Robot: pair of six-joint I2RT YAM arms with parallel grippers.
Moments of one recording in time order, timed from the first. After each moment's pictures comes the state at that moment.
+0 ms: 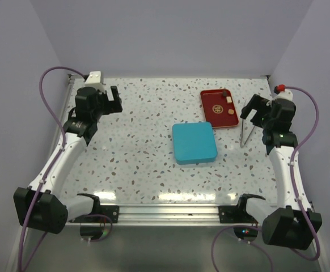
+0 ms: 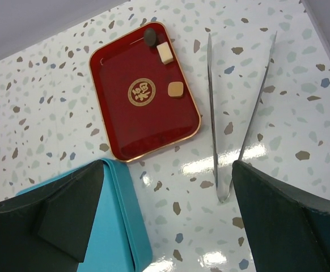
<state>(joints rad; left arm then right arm) -0.19 1.20 1.07 -0.22 -0.12 -0.20 -0.16 1.05 0.96 -0.35 -0.04 0.29</state>
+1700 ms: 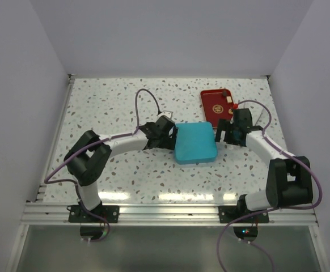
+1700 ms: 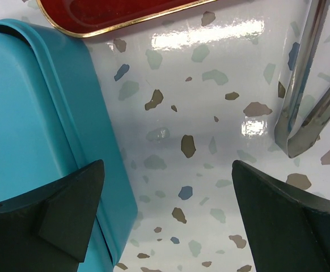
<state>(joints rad) -0.78 1.81 1.13 -0.28 -0.28 -0.50 0.11 1.43 0.83 -0.39 0.04 0.27</state>
